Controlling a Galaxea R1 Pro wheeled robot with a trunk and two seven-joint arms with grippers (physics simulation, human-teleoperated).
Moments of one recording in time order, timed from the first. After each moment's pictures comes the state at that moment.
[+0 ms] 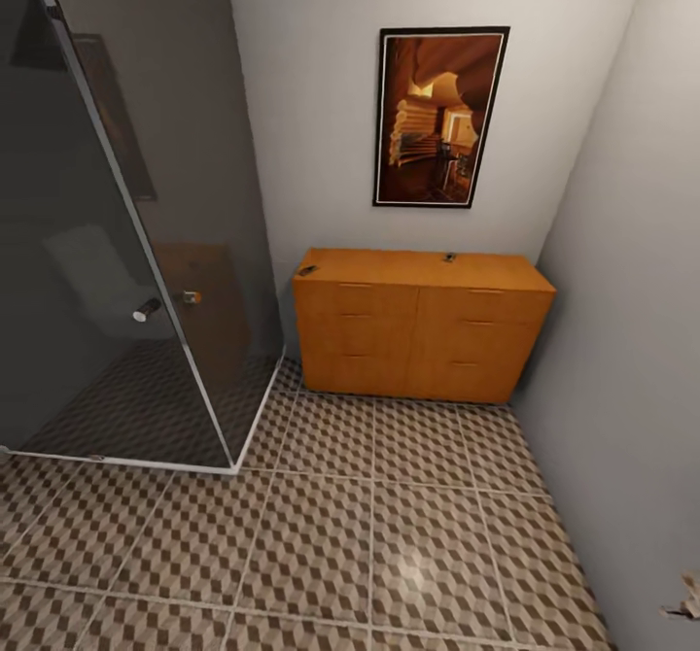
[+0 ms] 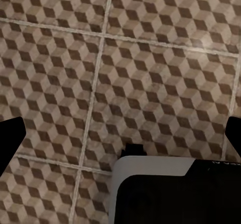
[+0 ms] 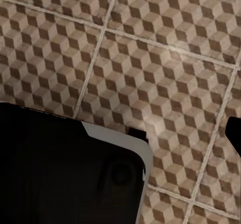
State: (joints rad) left arm -0.28 0.05 -0.25 -0.08 0.31 -0.32 0.05; right arm -0.19 -0.10 0.25 -0.06 -0.11 -0.46 0.19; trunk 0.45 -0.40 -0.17
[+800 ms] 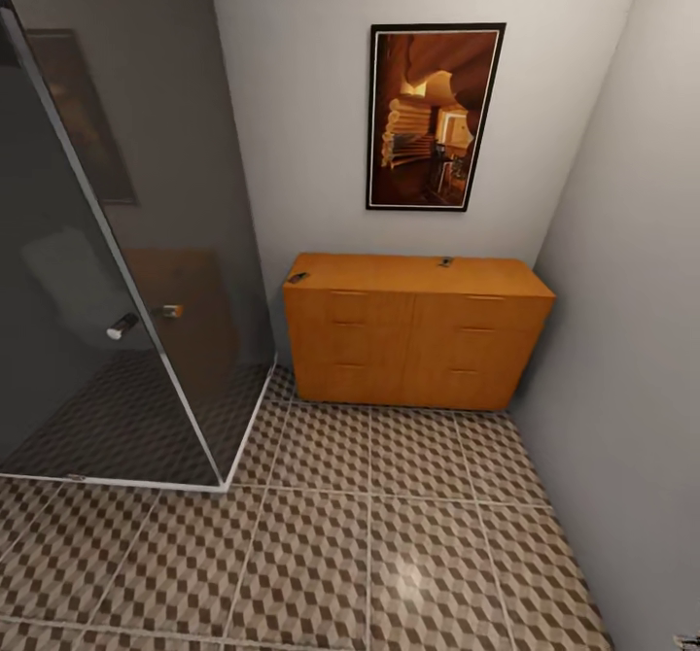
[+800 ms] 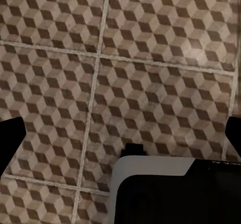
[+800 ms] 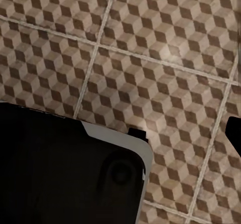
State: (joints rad) left arm -0.28 0.05 -0.25 -0.08 0.31 -0.32 0.05; right arm -0.19 -0.10 0.25 -0.06 -0.11 -0.46 0.19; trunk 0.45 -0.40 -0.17
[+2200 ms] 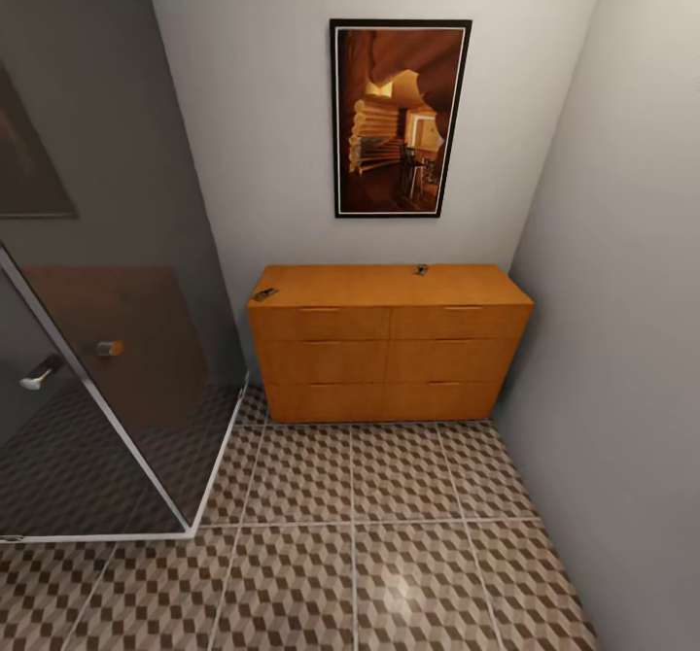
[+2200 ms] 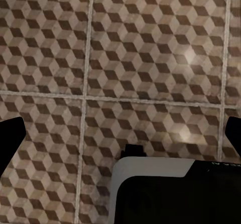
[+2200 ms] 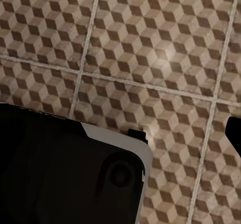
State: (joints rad) left arm -0.28 0.05 -0.25 -0.08 0.31 -0.32 0.05; right arm -0.19 -0.10 0.25 -0.06 -0.11 -0.46 0.19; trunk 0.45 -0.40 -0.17
